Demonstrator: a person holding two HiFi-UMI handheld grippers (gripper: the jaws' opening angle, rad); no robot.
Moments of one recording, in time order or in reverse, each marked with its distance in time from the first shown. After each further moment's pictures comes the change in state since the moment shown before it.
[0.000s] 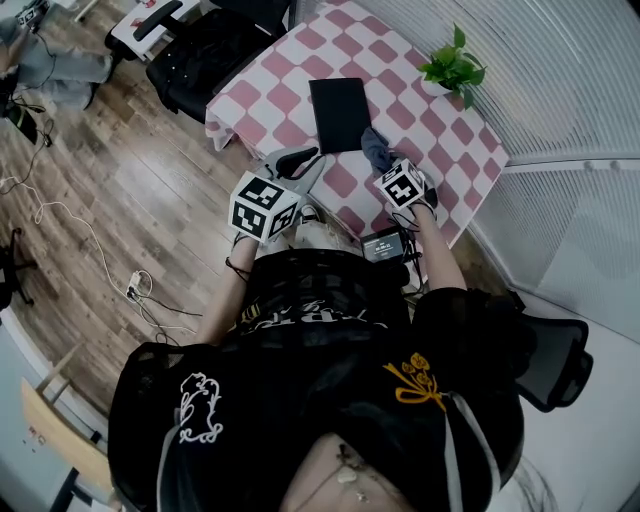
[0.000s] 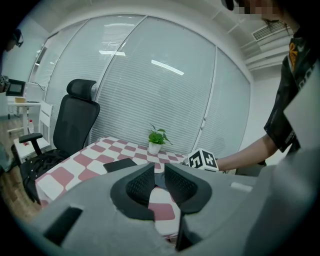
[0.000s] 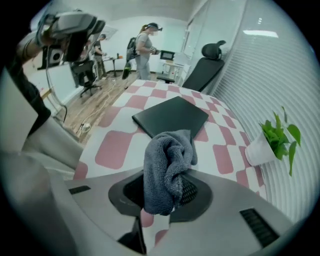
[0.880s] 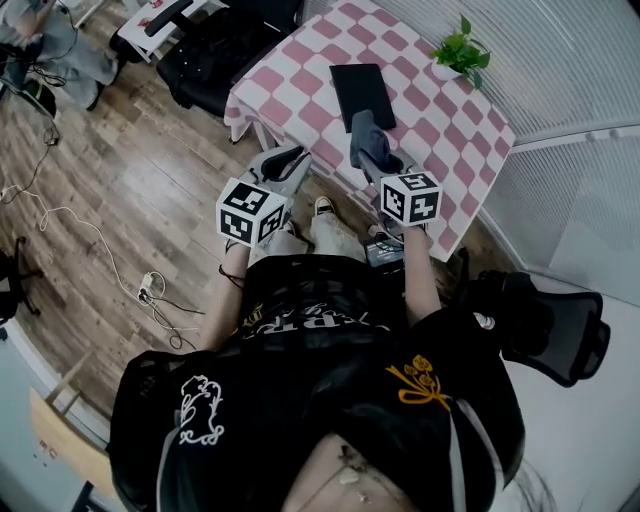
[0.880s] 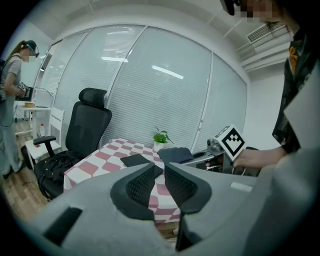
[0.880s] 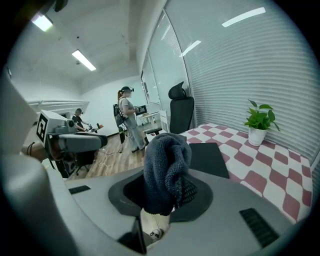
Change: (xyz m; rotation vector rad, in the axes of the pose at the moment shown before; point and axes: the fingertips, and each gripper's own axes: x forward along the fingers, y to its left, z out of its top) left arm -0.120 0.014 -0.028 0.016 -0.033 0.030; right arm -0.118 0.109 0.129 0.597 -0.524 0.000
